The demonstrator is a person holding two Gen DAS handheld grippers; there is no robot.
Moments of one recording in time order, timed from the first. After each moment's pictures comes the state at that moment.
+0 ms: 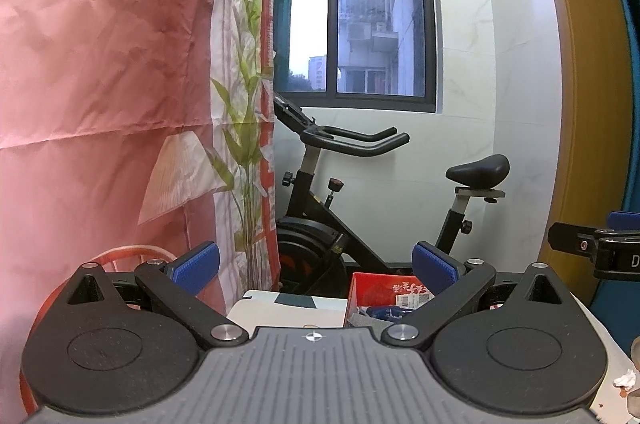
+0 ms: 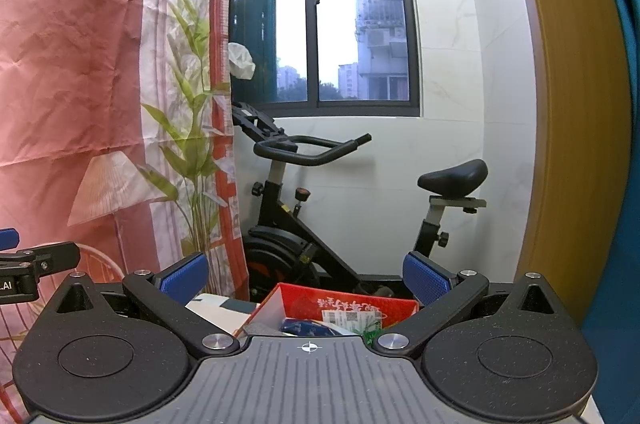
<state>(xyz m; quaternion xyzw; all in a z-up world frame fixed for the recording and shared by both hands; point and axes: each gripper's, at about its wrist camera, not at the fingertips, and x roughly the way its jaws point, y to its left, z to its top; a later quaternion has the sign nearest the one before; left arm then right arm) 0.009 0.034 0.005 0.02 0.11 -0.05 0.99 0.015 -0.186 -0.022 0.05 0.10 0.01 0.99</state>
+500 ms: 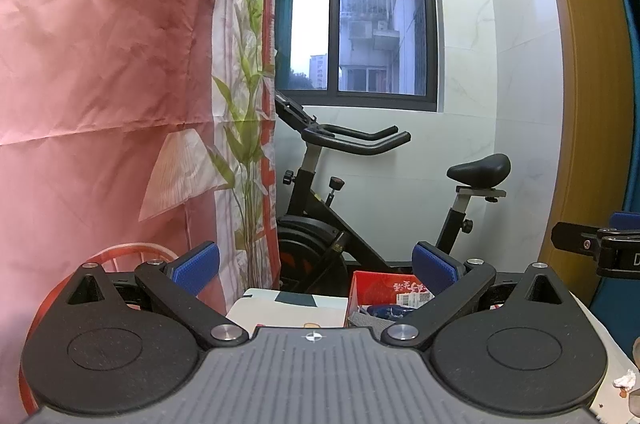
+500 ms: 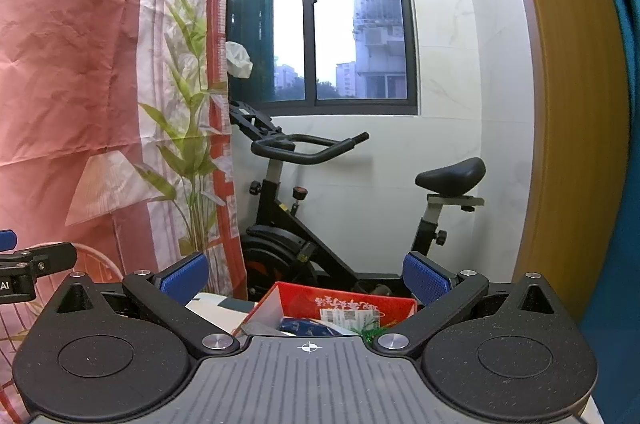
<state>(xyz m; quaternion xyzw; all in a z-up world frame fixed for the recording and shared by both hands) 0.008 0.035 0.003 0.02 0.11 -0.05 0.99 0.016 -0.191 -0.024 0.05 0.11 0.01 0.99</state>
